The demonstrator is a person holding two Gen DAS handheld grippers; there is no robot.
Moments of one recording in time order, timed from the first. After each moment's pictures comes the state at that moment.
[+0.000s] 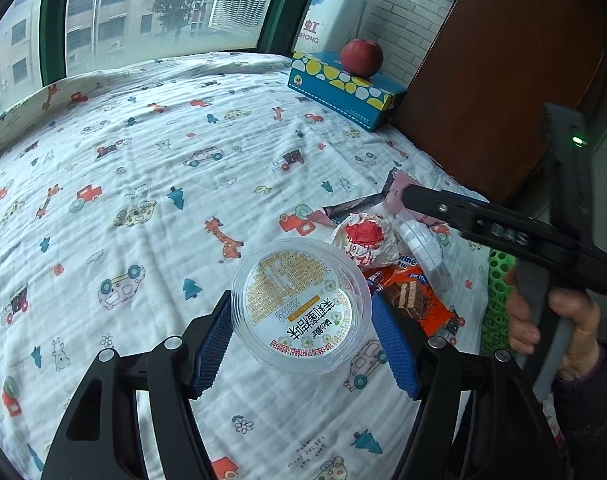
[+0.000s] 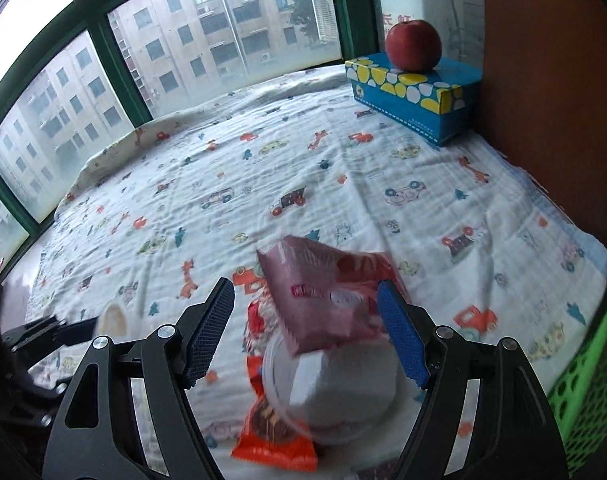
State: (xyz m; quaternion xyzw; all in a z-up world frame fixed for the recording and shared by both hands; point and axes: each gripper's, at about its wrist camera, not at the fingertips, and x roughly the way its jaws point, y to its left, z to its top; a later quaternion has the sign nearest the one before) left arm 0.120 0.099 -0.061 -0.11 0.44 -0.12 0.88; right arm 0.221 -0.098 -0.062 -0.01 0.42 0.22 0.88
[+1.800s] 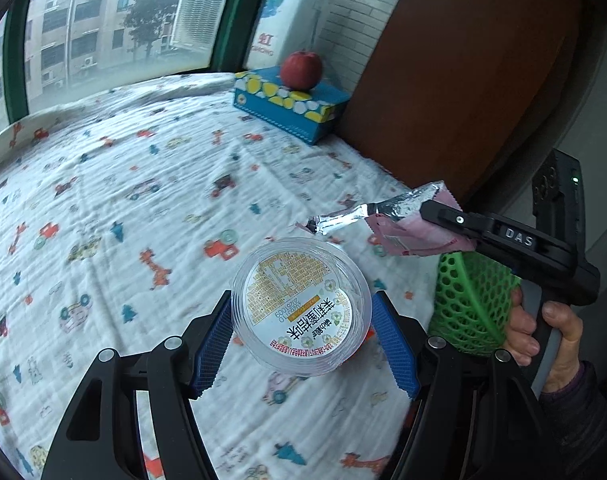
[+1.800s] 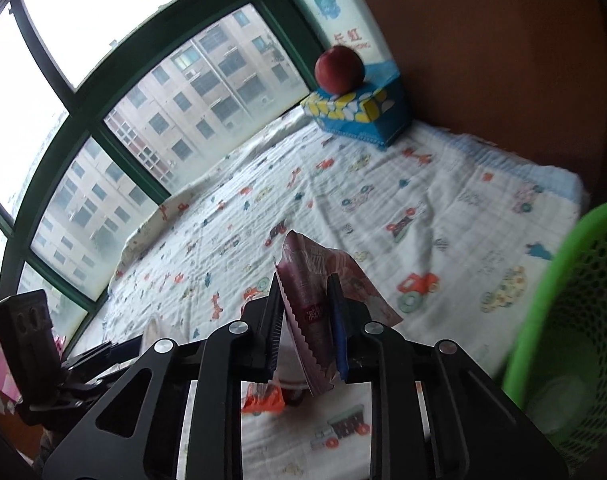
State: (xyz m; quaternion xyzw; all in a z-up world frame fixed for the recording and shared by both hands) left arm 0.116 0.044 -0.027 -0.10 0.41 -0.18 0.89; right arm 0.184 -0.219 -0.031 0.17 0.38 0.23 0.88
